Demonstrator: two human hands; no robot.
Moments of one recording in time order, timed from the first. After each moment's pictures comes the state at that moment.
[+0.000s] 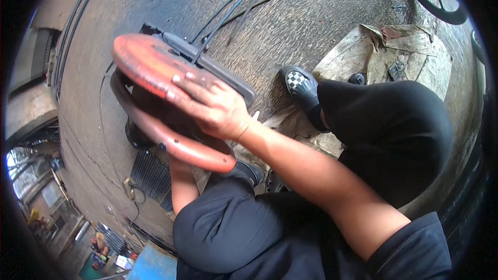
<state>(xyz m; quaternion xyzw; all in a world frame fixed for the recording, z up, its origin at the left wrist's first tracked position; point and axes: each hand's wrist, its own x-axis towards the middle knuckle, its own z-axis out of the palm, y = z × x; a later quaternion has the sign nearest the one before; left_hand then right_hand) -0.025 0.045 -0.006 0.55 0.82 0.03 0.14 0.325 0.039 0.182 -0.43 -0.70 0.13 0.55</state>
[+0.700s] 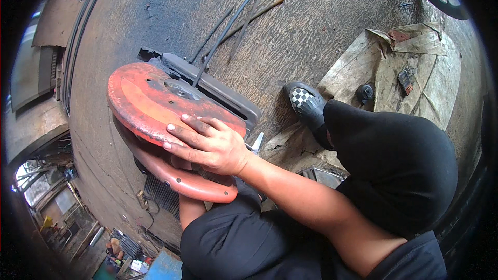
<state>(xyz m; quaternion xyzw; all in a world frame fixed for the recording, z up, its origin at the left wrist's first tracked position) -0.029 0.010 0.007 0.16 0.80 0.43 0.39 0.329 0.040 0.177 -0.45 -0.70 0.15 0.53</state>
